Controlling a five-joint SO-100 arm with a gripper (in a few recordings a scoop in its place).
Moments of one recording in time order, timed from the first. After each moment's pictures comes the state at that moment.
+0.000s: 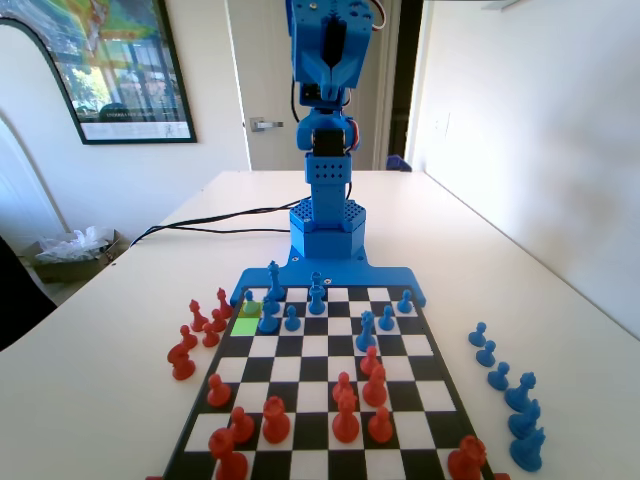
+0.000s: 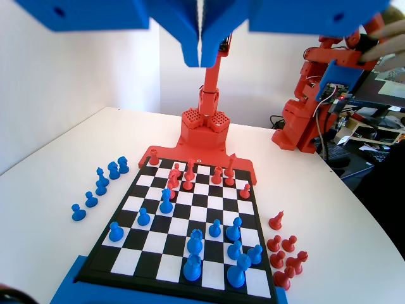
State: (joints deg) arm 1.1 173.8 124.7 91.1 -99.3
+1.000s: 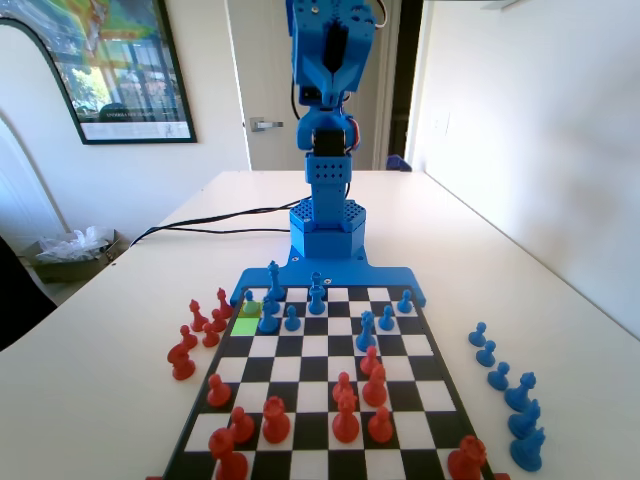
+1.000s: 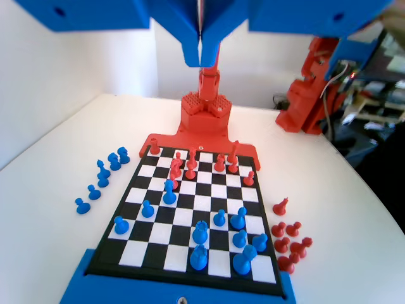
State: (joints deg) arm 1.0 160.0 120.9 88.2 -96.7
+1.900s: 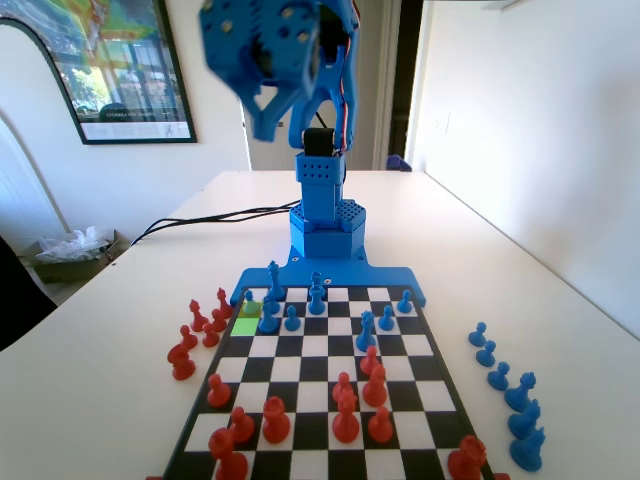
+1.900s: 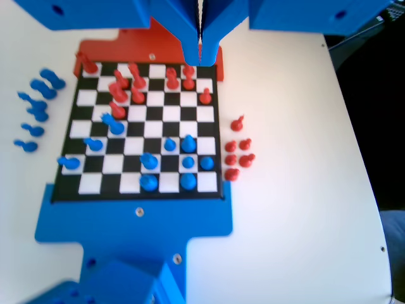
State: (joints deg) arm 26.4 114.5 100.9 95.4 -115.9
